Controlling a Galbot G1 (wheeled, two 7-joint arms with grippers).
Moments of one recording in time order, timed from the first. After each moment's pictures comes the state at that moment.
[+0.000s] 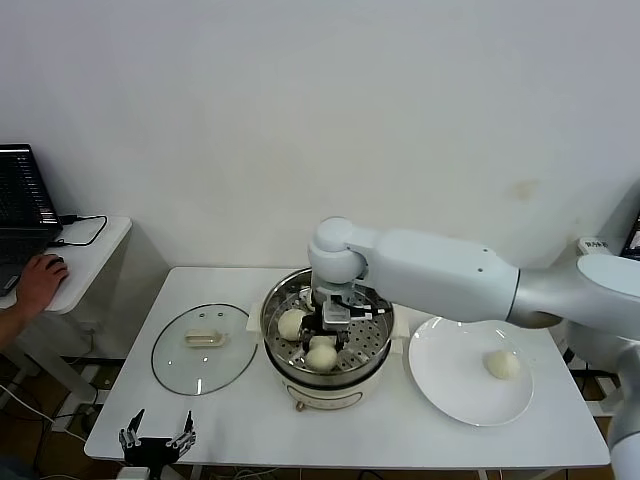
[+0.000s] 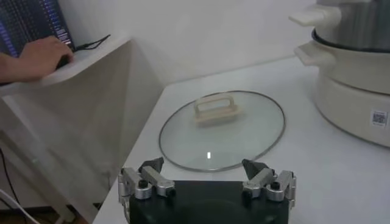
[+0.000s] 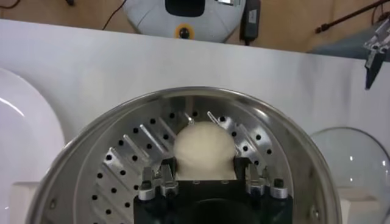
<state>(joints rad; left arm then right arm) 1.76 -1.47 -0.71 -2.10 0.08 0.30 -0.01 0.35 1.21 -1.10 1.45 -0.20 0.53 -1.32</state>
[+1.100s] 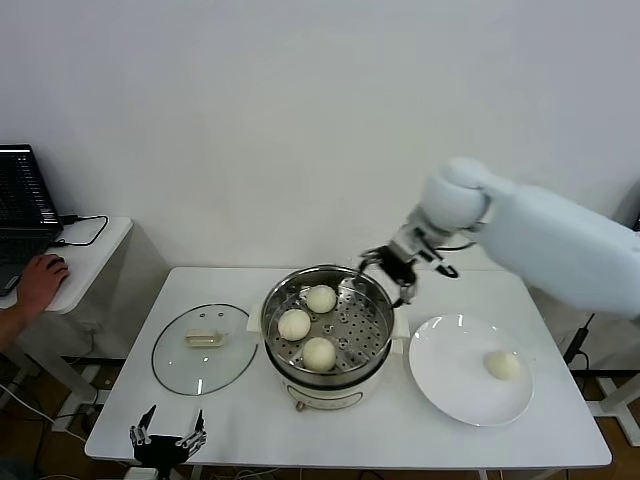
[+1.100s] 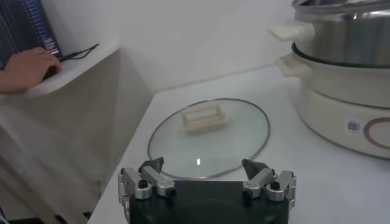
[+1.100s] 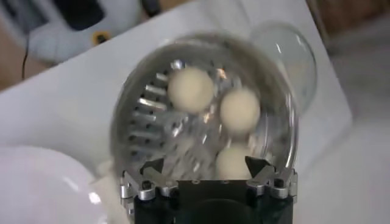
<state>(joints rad) 1.79 -1.46 -0.66 -2.14 0.08 0.30 0.00 0.36 0.72 -0.86 1.53 0.01 -0.09 -1.29</state>
